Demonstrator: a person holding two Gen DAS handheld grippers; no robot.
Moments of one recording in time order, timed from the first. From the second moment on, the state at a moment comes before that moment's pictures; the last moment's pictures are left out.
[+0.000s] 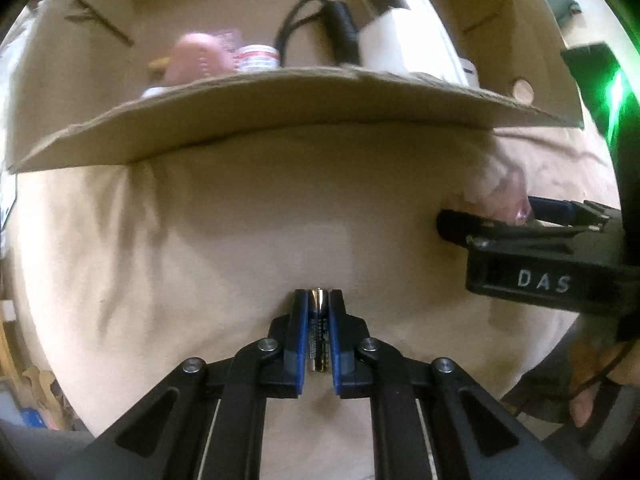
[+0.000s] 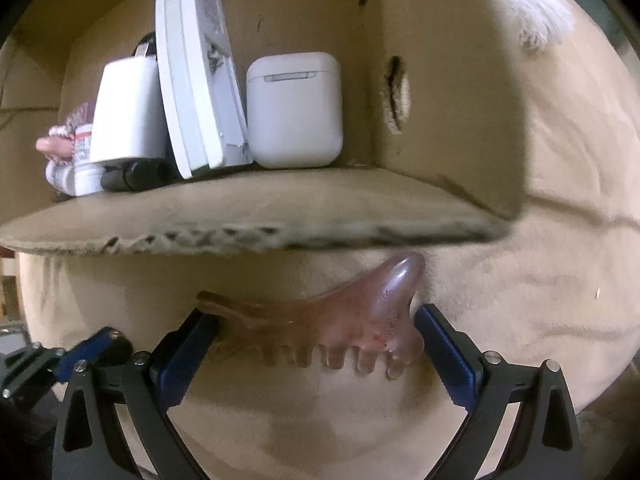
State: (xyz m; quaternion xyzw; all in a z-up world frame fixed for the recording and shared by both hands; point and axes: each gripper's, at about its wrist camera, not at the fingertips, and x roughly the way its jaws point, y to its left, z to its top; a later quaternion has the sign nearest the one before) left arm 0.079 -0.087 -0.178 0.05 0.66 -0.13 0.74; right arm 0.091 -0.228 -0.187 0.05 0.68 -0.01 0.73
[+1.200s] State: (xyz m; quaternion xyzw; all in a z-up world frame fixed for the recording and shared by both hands) left arm 0.066 0.006 -0.097 0.01 0.57 -0.02 0.82; right arm 0.023 -0.248 -0.086 0.20 0.57 0.09 0.79
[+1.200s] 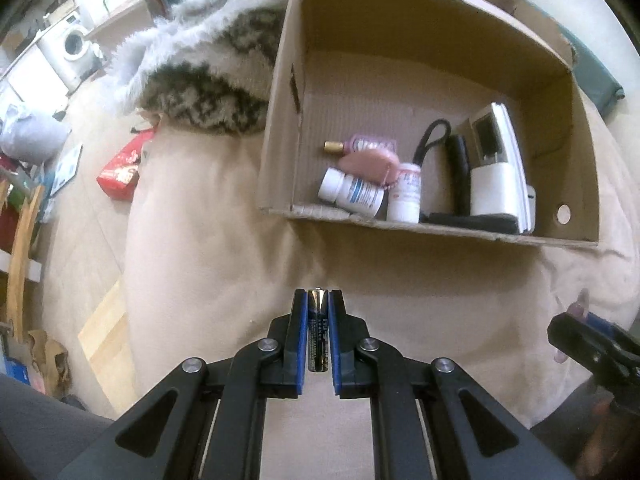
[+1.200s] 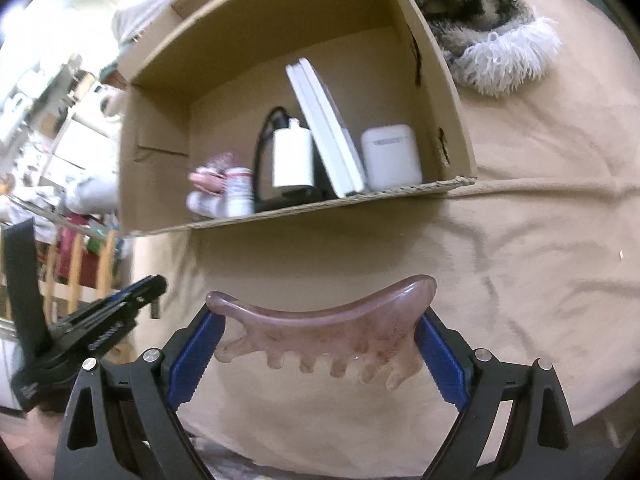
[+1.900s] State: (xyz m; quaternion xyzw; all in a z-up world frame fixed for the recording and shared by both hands) left arm 0.088 -0.012 -0.002 0.00 0.45 -0.05 0.89; right arm 0.035 -0.260 -0.006 0.31 0.41 0.15 0.85
